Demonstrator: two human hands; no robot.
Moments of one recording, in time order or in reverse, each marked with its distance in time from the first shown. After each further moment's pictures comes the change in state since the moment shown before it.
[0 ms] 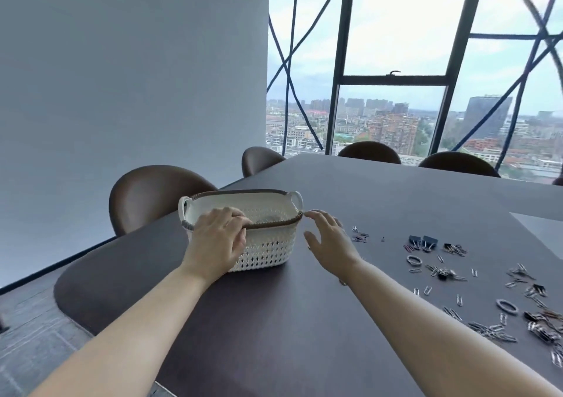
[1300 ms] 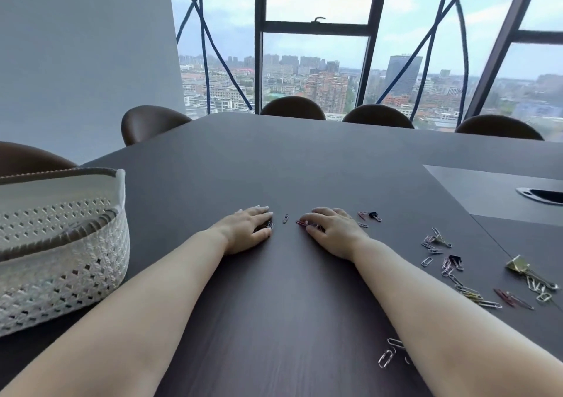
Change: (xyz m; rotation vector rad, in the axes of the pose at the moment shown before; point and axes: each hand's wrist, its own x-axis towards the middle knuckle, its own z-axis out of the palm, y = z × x) left_hand 0.128 0.163 0.268 -0.298 -0.989 0.087; right_hand 0.009 0.267 -0.077 -0.322 -0.275 0.357
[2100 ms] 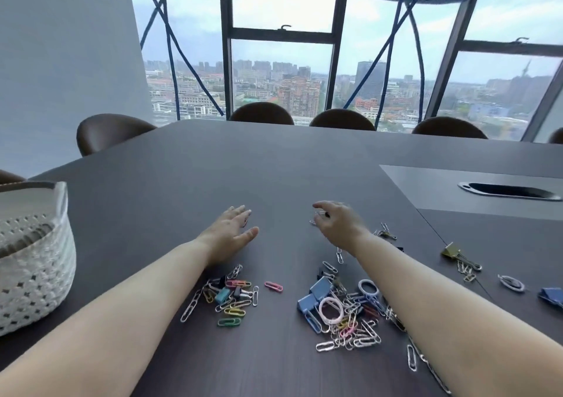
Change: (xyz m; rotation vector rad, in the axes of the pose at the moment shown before) left_hand 0.004 0.050 0.008 -0.226 0.111 -0.019; right_hand -0.033 0.061 -0.036 0.155 0.241 0.192
